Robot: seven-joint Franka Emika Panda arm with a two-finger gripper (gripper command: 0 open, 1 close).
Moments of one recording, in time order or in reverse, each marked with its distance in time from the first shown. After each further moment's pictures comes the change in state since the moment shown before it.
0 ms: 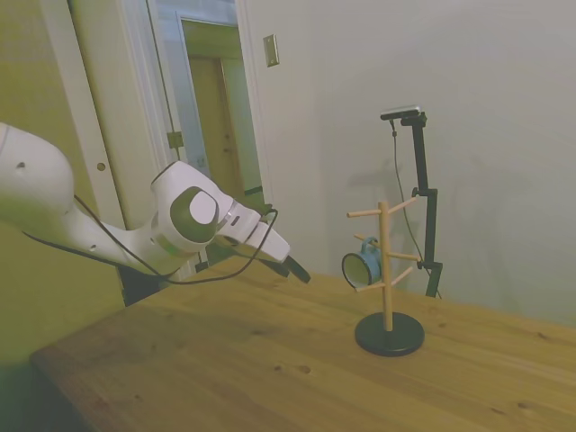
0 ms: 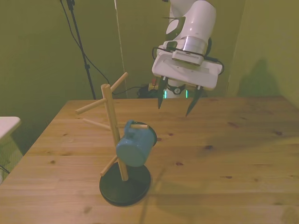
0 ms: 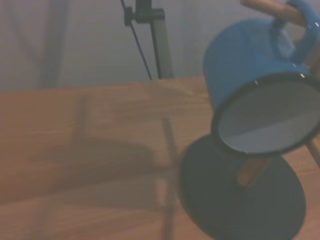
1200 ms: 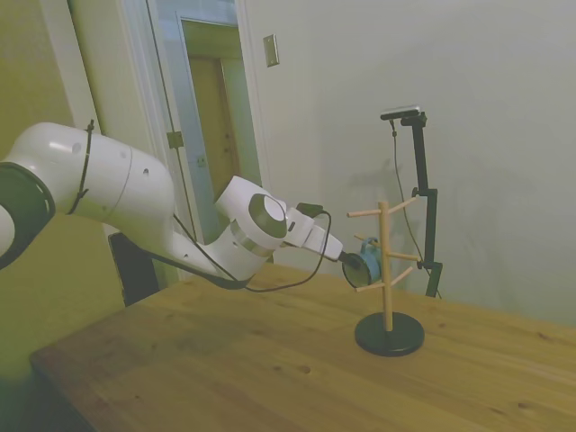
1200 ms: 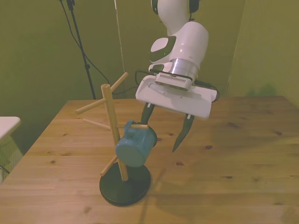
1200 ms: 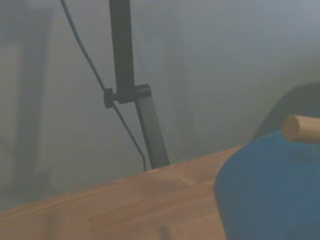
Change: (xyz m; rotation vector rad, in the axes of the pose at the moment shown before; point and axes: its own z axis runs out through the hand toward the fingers) arm 0.050 -0.034 0.098 0.074 0.115 0.111
